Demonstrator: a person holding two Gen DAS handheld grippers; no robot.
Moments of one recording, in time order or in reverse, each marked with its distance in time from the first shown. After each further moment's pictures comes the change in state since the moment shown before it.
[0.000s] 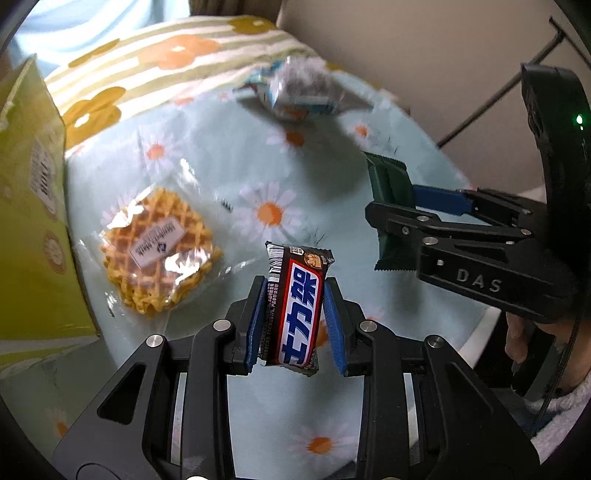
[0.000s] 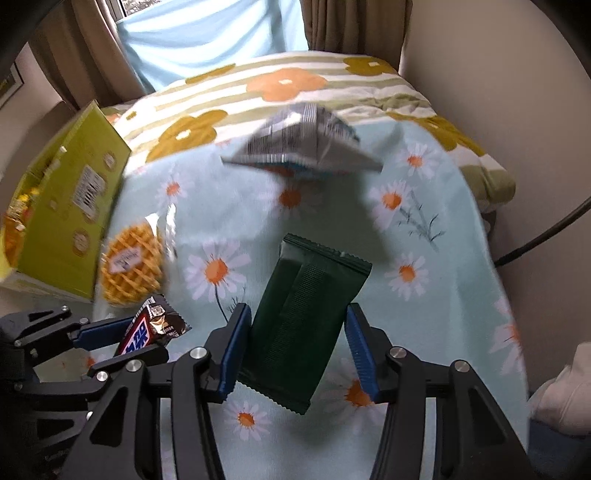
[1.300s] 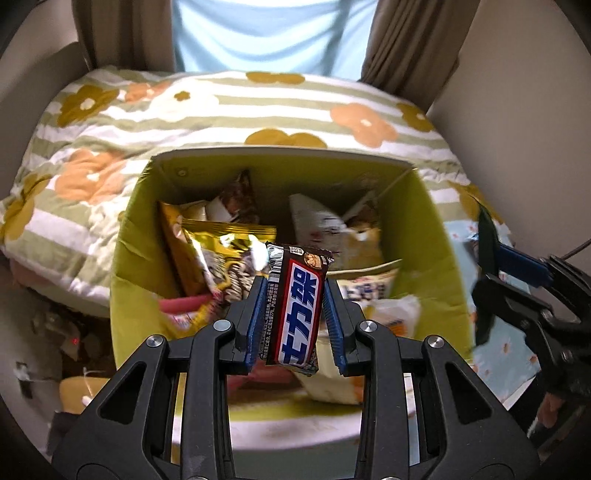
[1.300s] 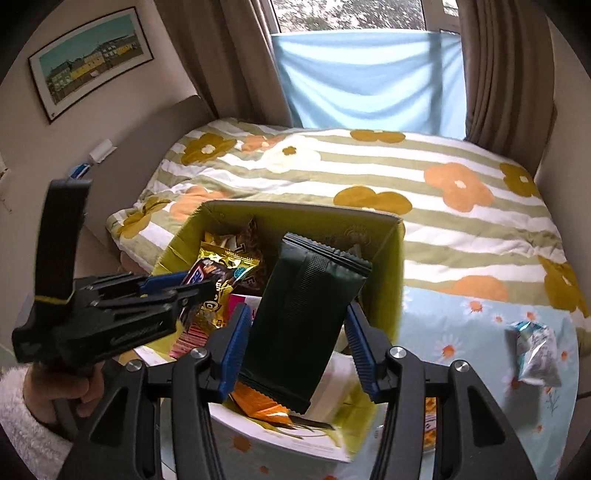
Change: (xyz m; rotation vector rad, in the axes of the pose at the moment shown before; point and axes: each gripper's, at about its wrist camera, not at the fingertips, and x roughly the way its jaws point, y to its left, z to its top) left arm -0.200 0.301 0.005 -0.347 -0.188 0.274; right arm -0.059 0.298 0.102 -0.292 -0.155 0.306
